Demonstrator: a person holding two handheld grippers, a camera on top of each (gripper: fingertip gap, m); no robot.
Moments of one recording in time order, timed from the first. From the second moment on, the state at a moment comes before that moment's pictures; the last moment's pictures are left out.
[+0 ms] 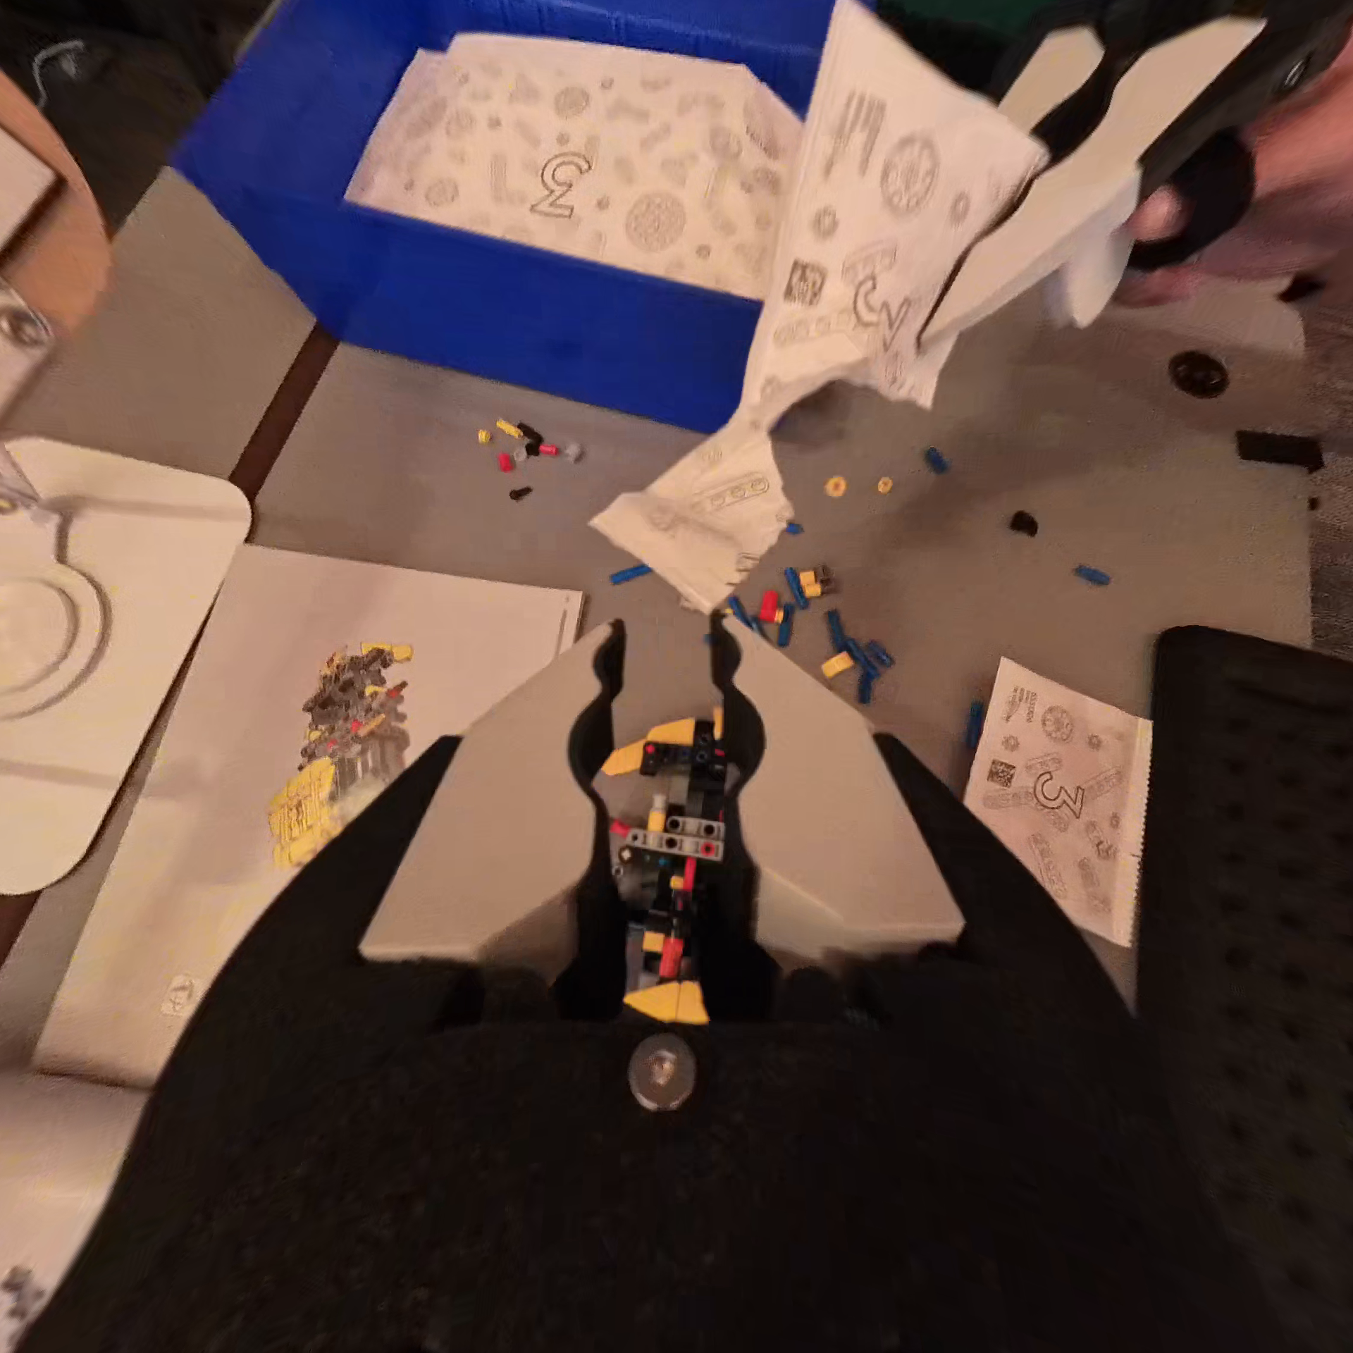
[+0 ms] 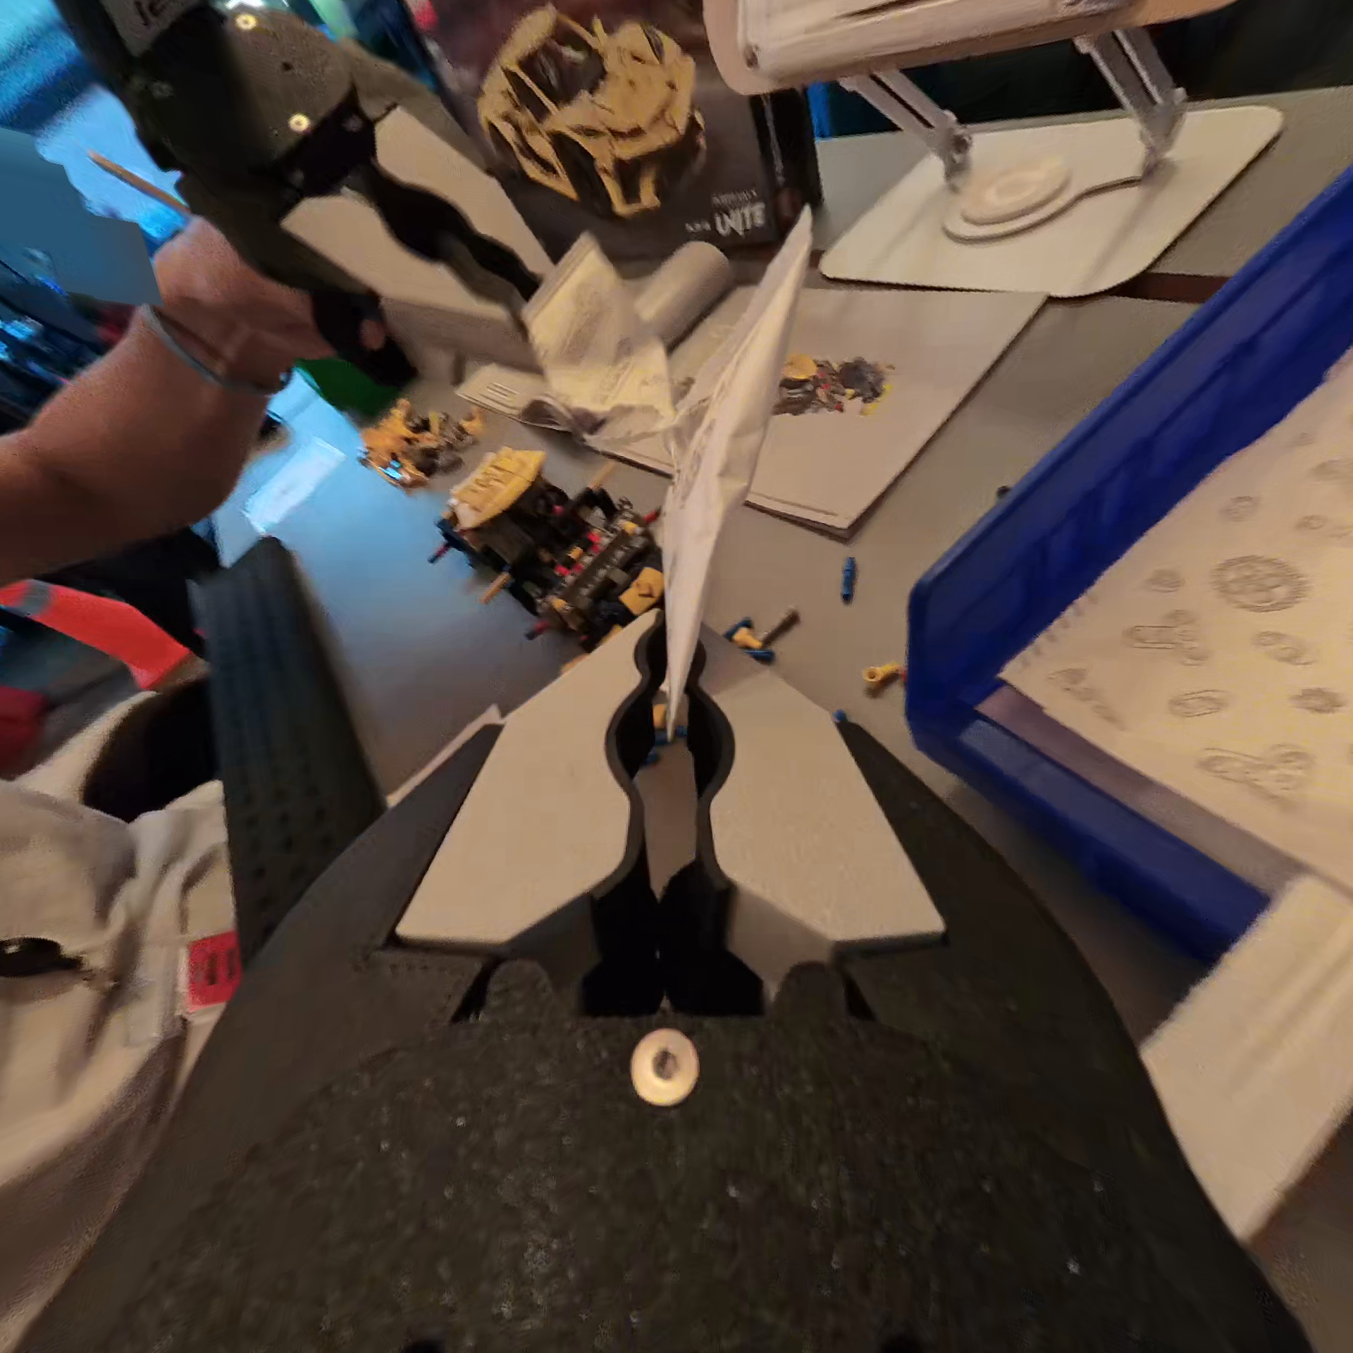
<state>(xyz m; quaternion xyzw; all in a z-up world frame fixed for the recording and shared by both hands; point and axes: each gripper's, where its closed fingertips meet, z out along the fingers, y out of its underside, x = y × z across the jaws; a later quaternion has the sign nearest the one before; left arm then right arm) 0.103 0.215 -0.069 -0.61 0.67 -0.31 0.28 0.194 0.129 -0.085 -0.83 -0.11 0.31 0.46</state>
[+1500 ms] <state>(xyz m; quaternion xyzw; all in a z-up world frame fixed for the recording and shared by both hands) 0.134 0.167 -0.061 -0.42 0.70 -0.52 0.23 0.165 0.137 -0.069 -0.81 -0.38 0.19 0.41</state>
